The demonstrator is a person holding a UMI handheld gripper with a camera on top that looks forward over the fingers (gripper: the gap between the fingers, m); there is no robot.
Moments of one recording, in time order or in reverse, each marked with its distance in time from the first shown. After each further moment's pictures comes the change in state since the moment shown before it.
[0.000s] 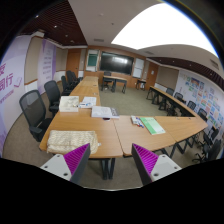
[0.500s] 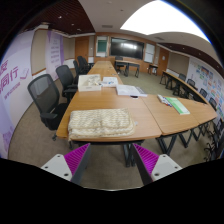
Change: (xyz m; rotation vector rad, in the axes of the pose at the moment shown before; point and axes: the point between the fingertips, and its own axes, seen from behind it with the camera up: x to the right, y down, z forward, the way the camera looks) arm -0.189 0.111 0.058 -0.155 -0.123 0.022
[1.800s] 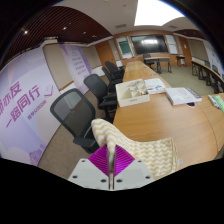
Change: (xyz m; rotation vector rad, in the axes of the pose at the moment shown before) arm -0.211 -0.140 0.161 0.029 -0.445 0.140
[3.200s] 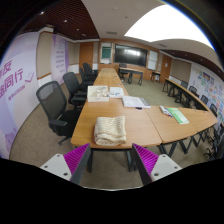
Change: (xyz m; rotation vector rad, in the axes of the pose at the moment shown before) arm 0.057 0.065 -0.286 0.029 0.415 -0.179
